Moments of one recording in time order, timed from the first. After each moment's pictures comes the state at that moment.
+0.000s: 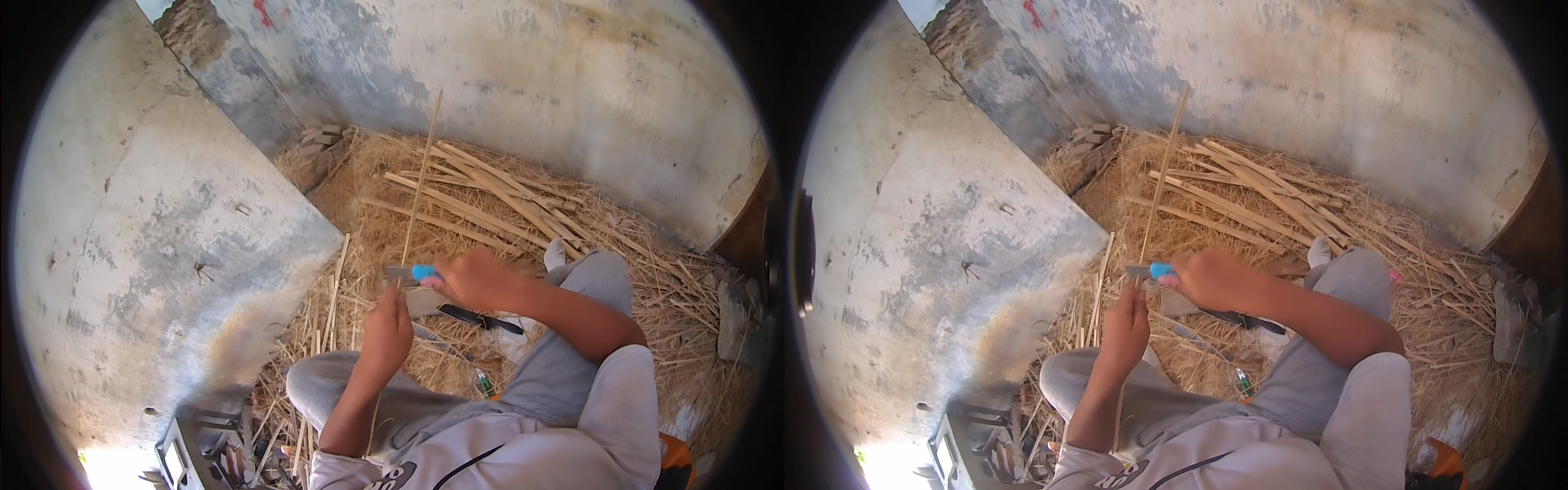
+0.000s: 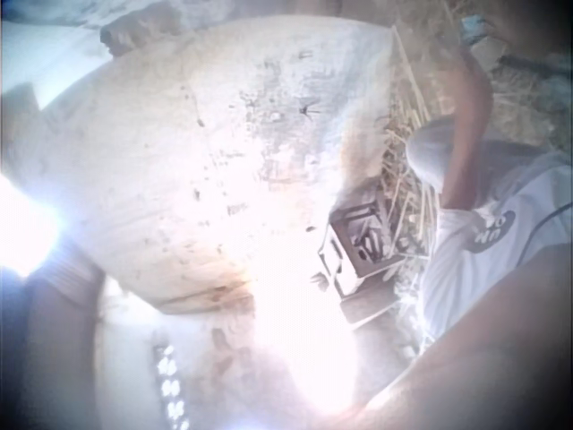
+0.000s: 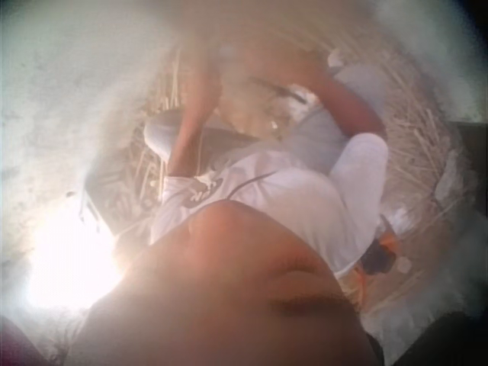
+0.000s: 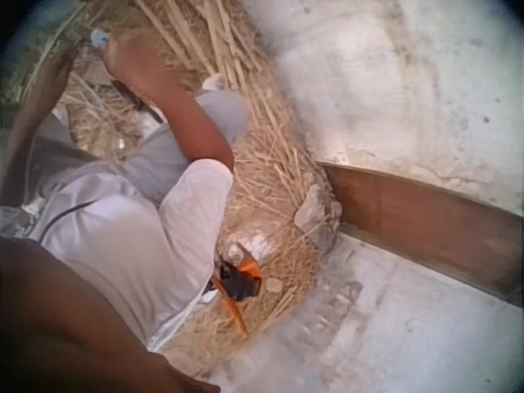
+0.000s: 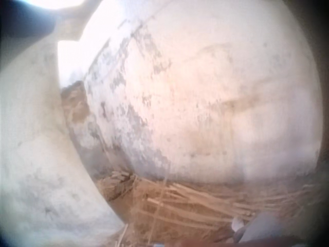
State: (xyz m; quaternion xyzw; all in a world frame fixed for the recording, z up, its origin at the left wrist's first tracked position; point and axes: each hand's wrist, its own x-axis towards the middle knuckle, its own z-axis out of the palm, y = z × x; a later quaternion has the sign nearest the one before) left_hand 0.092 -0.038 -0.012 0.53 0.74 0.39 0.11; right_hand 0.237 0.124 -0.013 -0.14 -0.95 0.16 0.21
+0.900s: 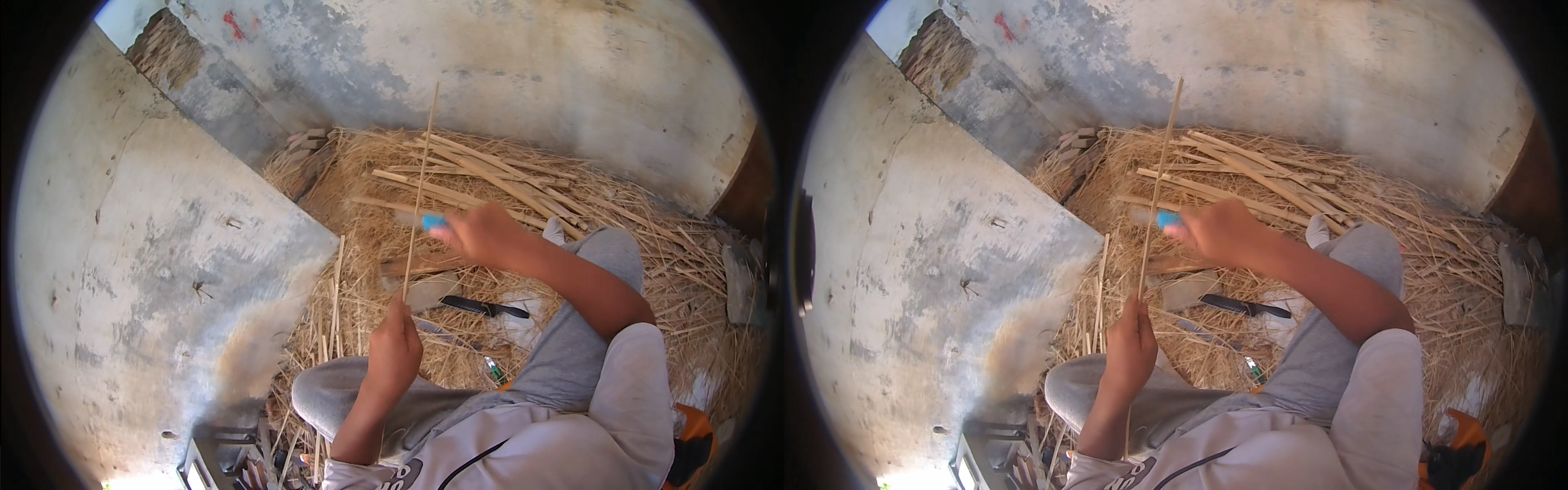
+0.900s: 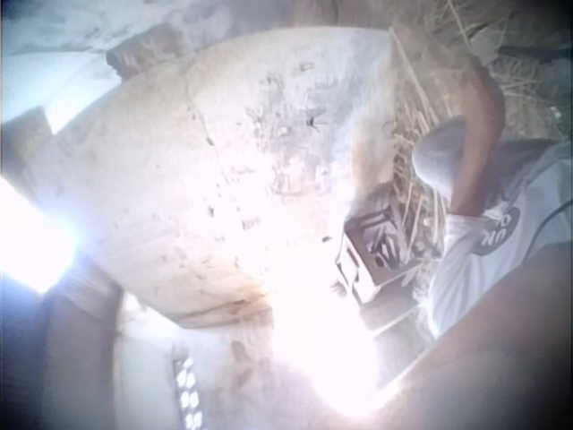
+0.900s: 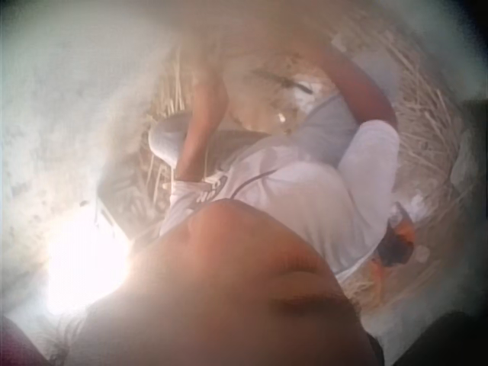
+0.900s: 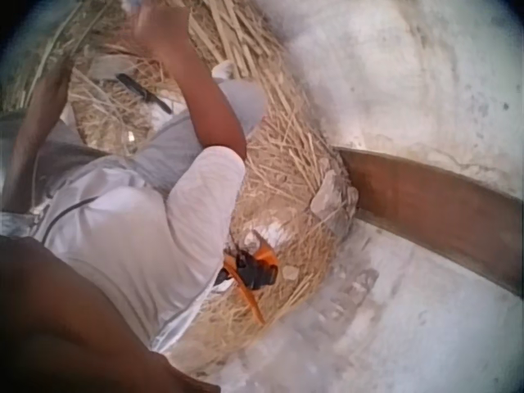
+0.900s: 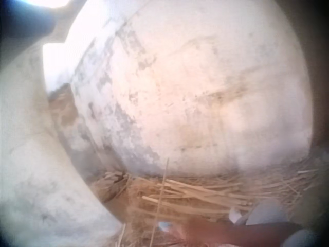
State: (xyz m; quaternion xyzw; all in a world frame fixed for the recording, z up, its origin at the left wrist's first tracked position) left_hand 0.107 -0.059 -0.011 0.58 0.74 0.33 0.09; right_hand 0.253 0.166 -0.001 -0.27 -0.92 0.18 0.22
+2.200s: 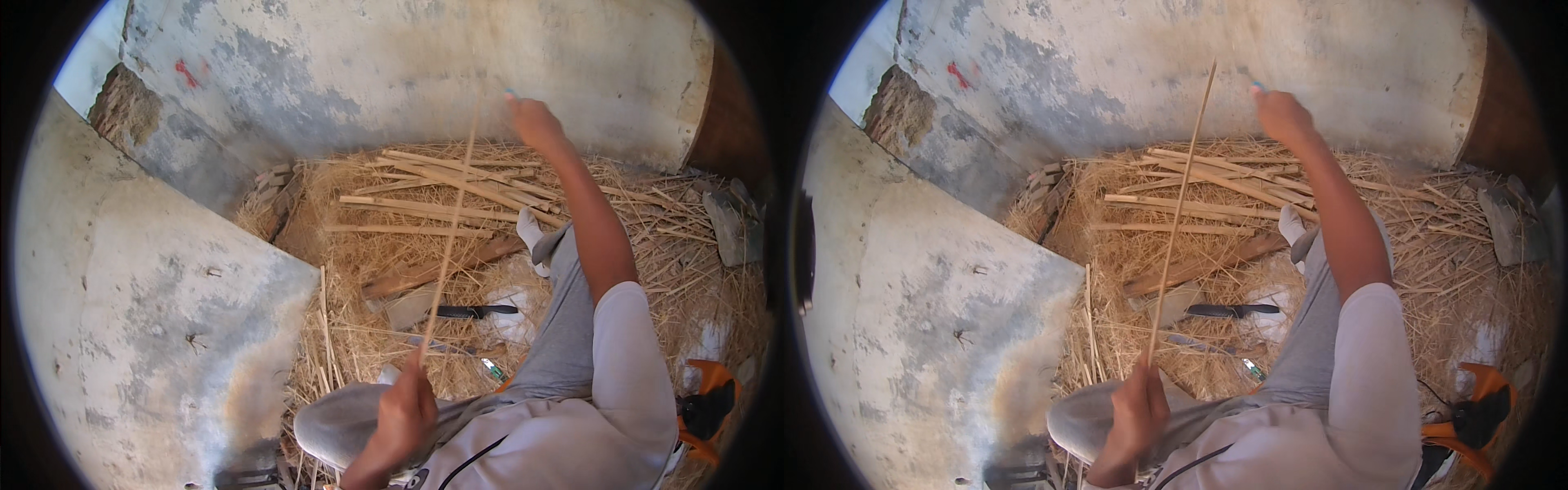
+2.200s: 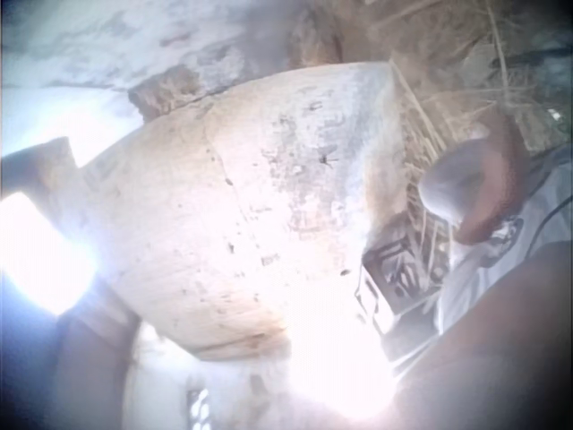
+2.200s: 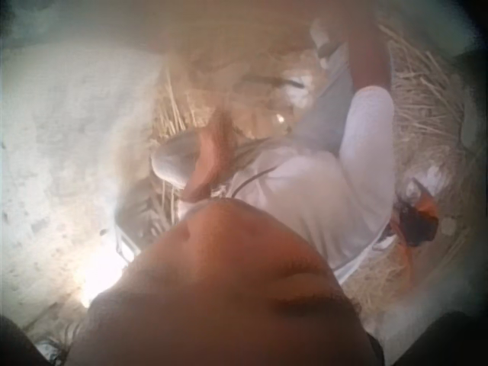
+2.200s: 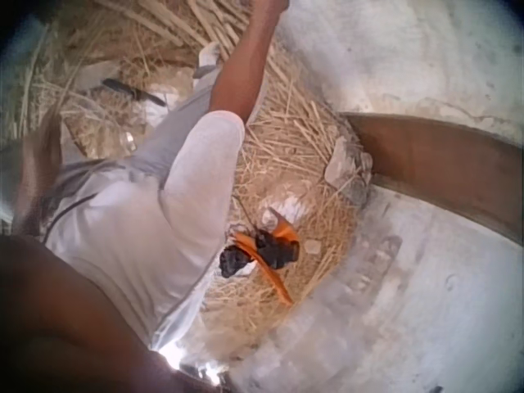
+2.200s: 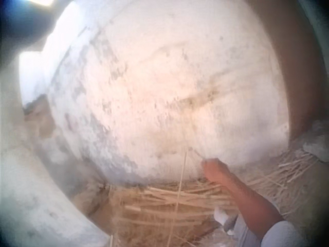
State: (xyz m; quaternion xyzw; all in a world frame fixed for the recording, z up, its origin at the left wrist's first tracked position) left_hand 0.157 -0.103 0.013 0.66 0.67 0.31 0.13; right_hand 0.393 0.326 0.021 -0.65 -0.66 0.19 0.33
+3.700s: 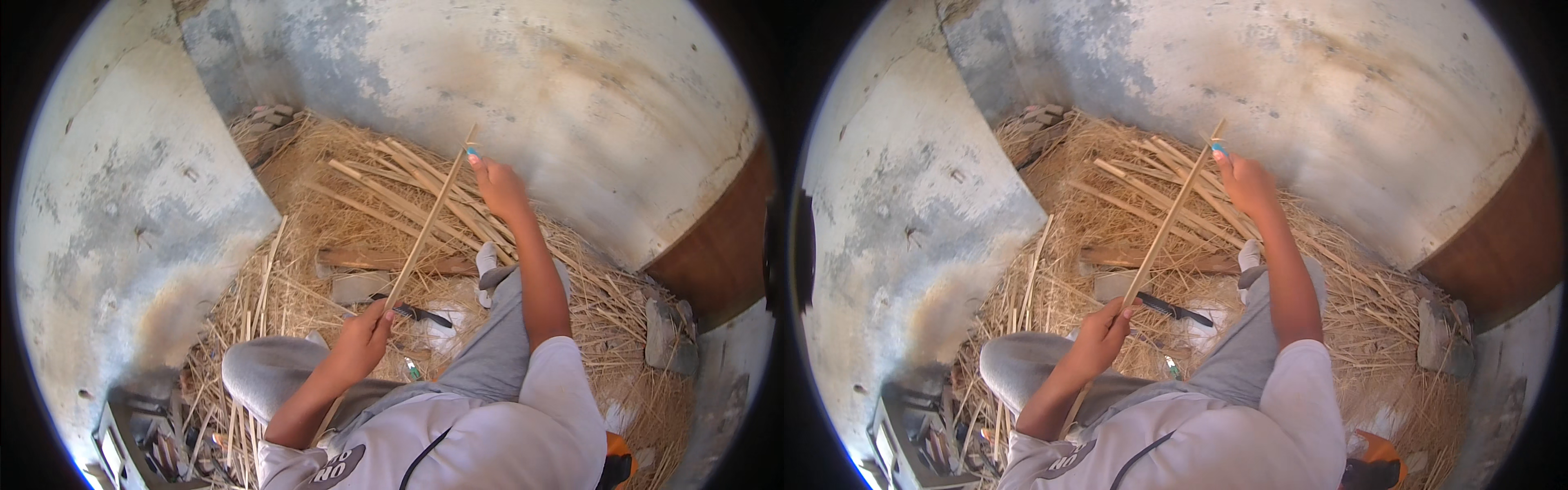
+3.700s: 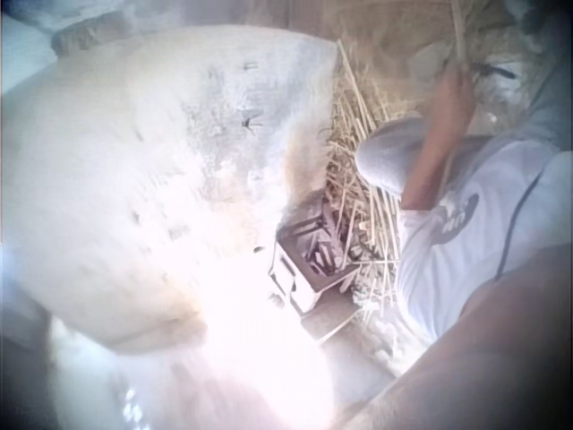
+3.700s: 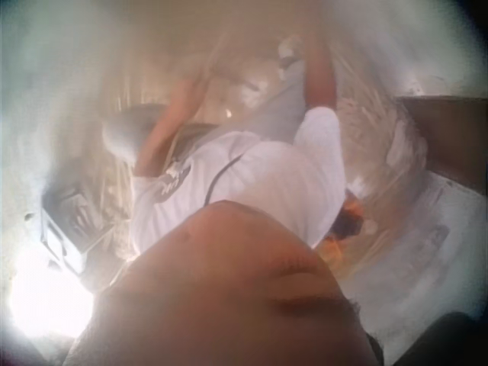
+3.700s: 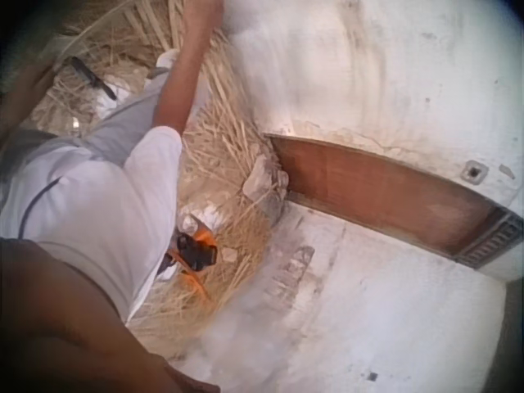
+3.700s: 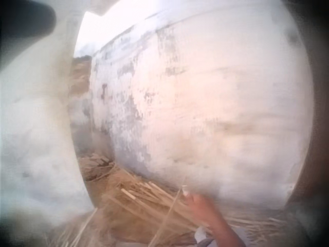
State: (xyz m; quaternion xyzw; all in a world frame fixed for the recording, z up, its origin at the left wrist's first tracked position) left_hand 0.128 -0.079 -0.012 0.55 0.64 0.42 0.33; right_hand 0.311 0.248 0.034 -0.49 -0.82 0.15 0.25
